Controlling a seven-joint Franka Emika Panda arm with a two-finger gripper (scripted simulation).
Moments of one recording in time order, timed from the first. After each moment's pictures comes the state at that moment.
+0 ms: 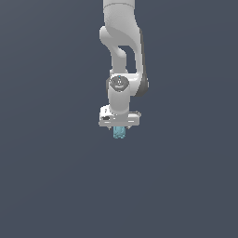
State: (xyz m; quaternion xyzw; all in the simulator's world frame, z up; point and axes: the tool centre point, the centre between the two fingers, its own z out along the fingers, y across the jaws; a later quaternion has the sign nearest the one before) arm -0.064 0.001 0.067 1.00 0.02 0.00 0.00
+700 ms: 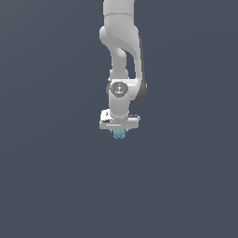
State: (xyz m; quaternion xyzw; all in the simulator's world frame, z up) arm -0.064 0.001 0.042 1.00 0.02 0.00 0.00
